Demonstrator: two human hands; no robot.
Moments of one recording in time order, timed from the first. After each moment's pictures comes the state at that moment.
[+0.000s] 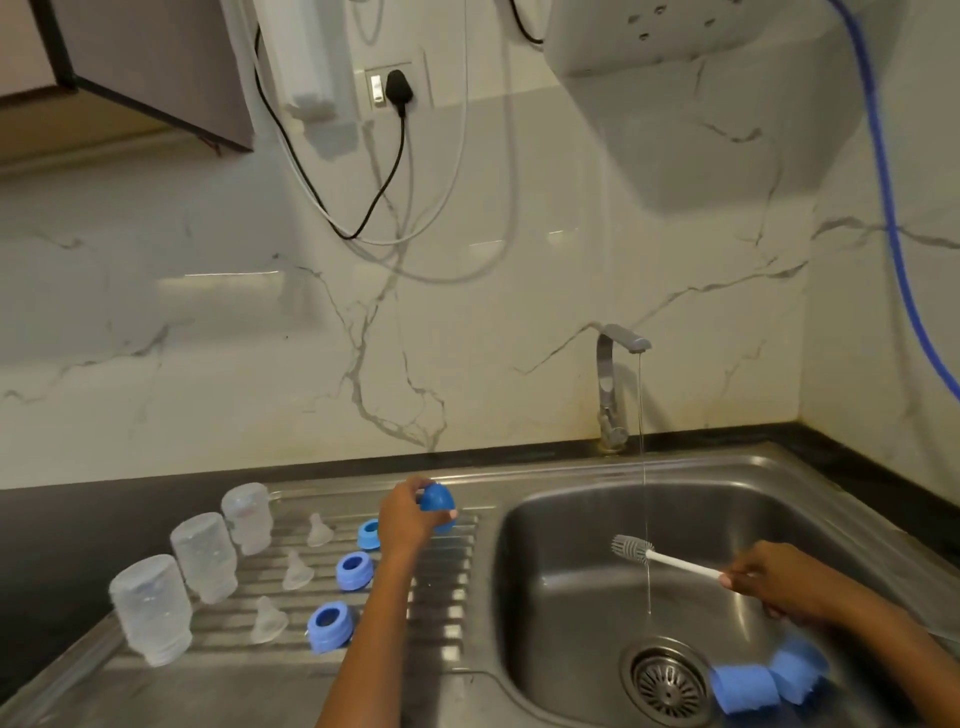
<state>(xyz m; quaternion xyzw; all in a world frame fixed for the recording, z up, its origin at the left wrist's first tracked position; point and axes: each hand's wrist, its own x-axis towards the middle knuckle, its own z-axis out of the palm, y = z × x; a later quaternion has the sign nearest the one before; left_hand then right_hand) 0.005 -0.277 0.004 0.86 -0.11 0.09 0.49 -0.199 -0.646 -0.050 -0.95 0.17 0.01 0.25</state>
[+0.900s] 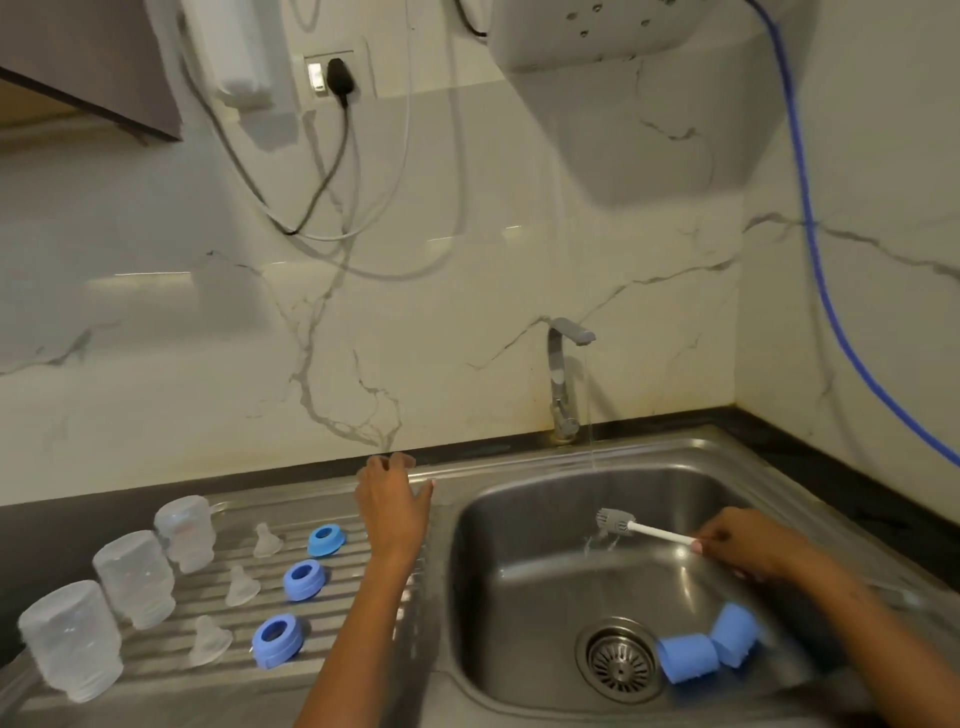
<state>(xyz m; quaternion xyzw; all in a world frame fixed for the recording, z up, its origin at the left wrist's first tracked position) -0.017 -0.308 0.017 0.89 -0.14 0.28 0.32 -0.214 -0.625 -0.004 -0.95 0.23 0.01 0.22</state>
